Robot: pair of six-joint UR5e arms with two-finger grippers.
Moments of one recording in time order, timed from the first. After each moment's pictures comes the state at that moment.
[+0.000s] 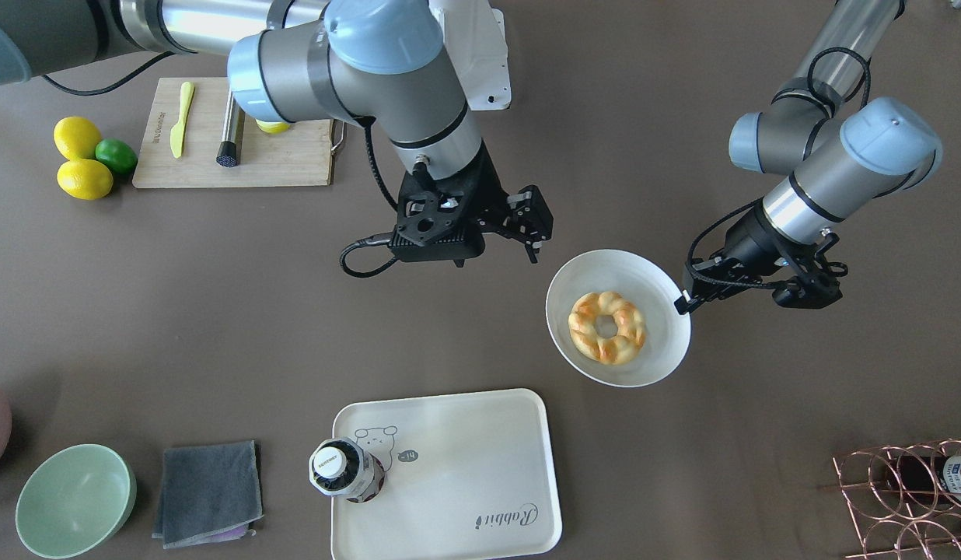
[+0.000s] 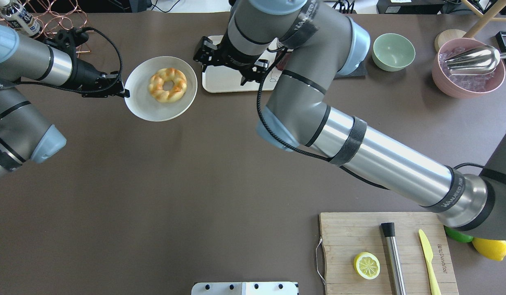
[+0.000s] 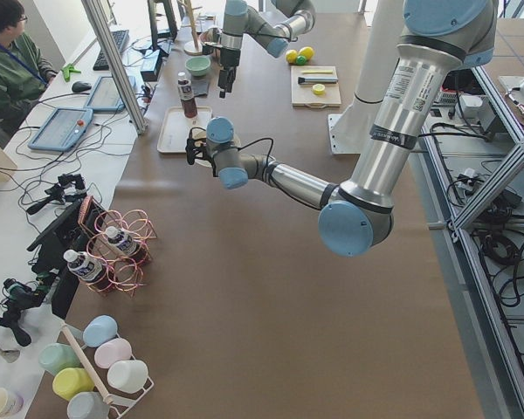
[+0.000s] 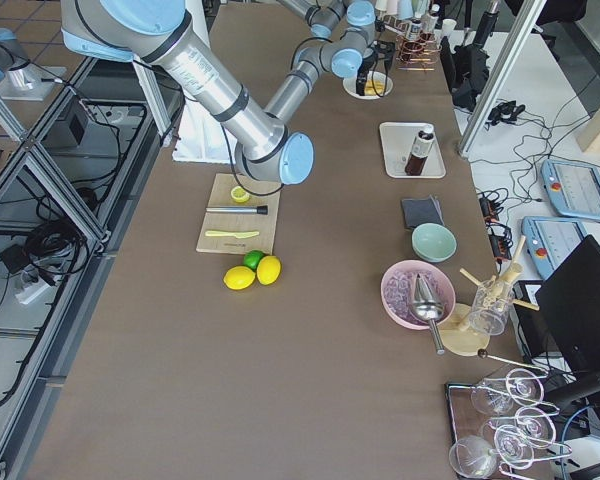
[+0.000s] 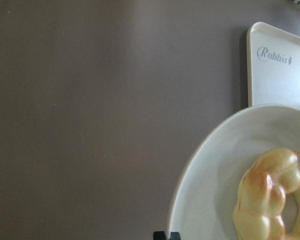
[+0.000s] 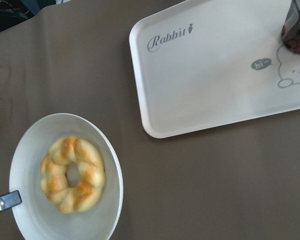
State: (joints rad) left arm -0.94 -1.94 -1.50 -2.38 -2.20 -1.29; right arm 0.71 -0.59 1.45 -1.34 2.03 1.40
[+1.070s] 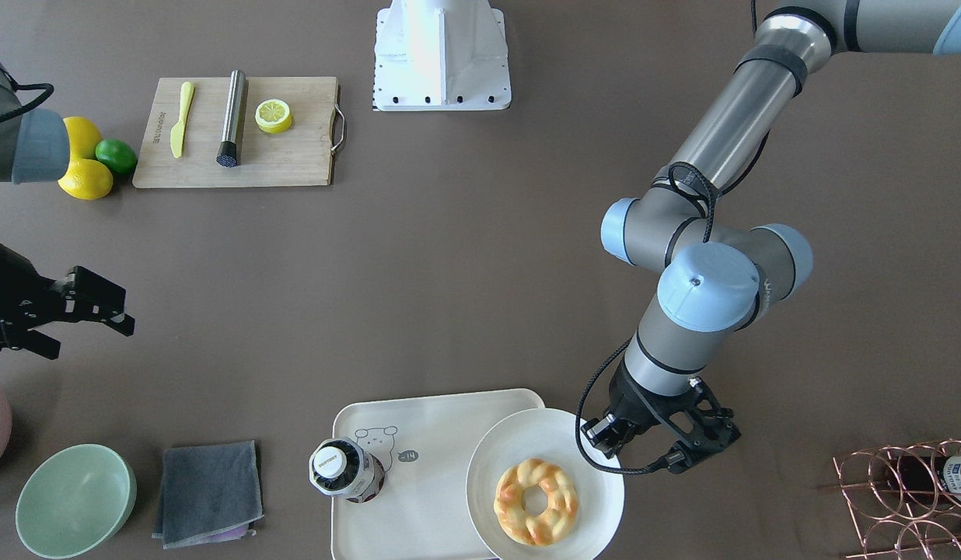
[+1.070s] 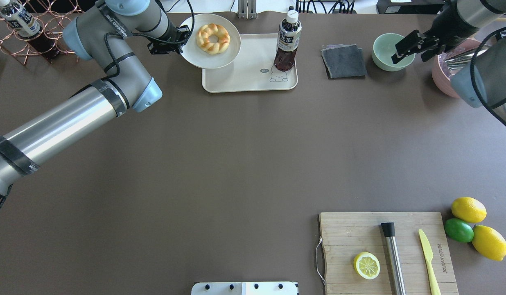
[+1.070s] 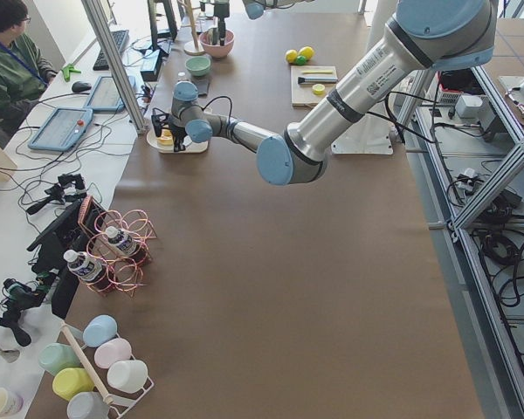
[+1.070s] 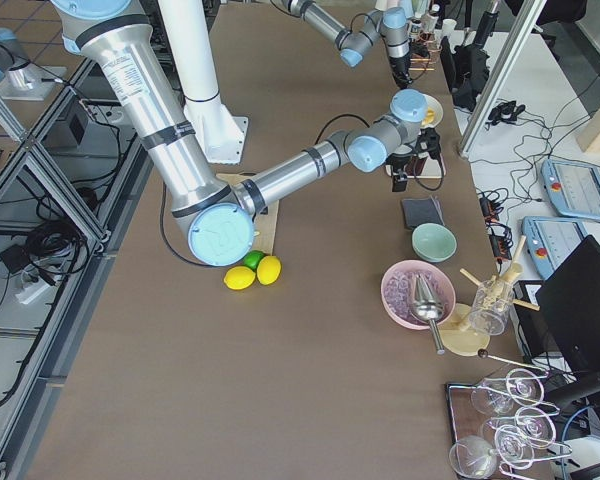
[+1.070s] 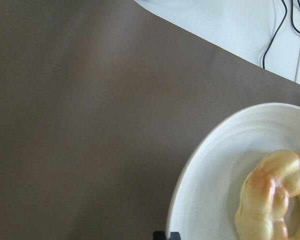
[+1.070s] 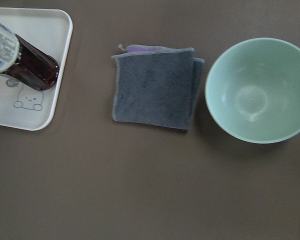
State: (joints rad) left arm -0.89 -2.48 -0.95 -2.18 -1.92 -1.43; right arm 1.17 -1.15 1.58 -1.34 2.38 0.54
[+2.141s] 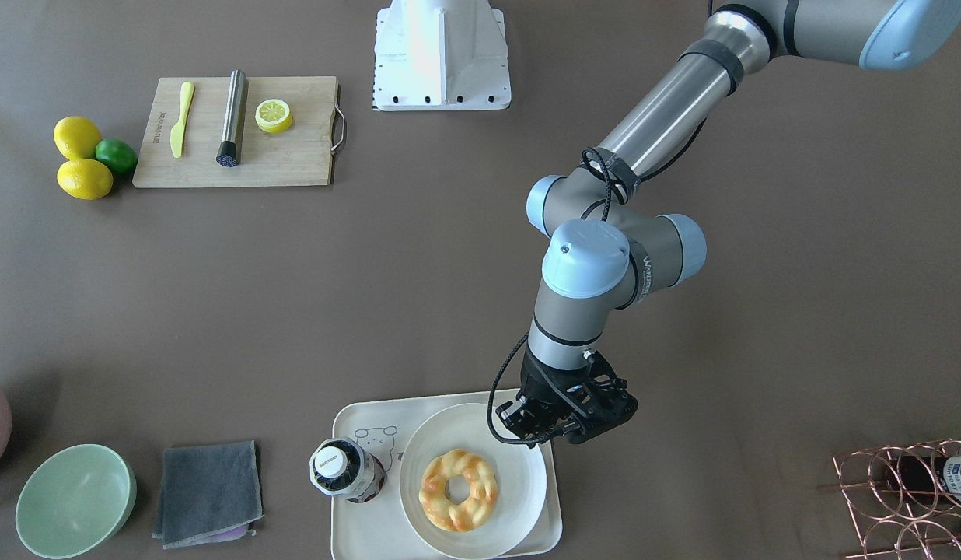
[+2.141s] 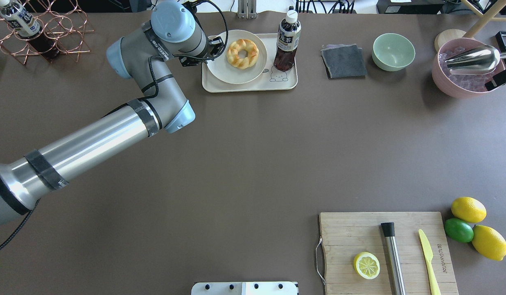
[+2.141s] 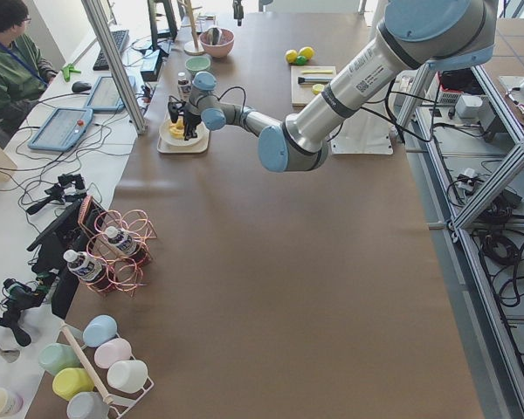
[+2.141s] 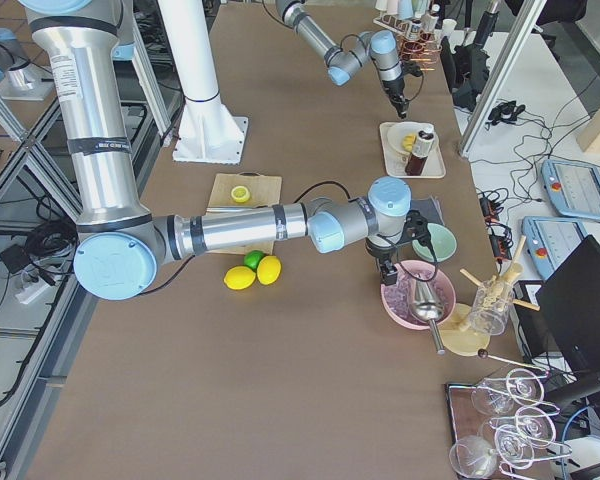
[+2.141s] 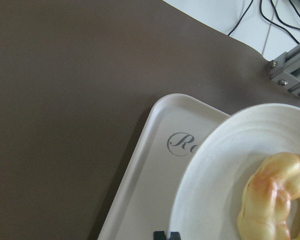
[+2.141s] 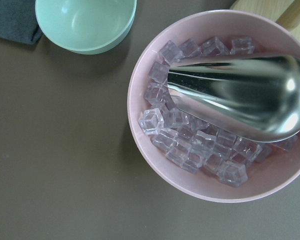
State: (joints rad) left arm -0.78 -2.55 -0.94 -2.19 -1.76 -1.50; right arm 1.36 -1.43 1.58 -1.34 2.36 0.11
